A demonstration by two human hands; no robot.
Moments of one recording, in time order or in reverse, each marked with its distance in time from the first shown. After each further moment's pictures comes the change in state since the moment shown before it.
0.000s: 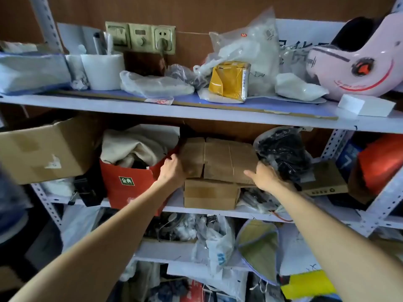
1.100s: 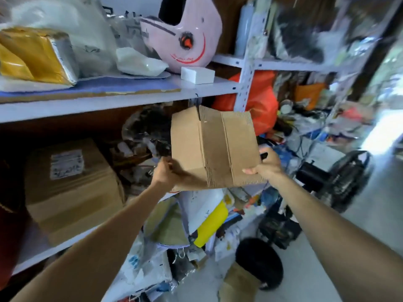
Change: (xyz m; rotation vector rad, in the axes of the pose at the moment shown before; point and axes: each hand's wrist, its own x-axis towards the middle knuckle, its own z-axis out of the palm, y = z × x) left_hand -0.058 0.191 0.146 -0.639 -0.590 0.393; right_hand -0.139 0.234 -0.105 0.474 0.558 0.607
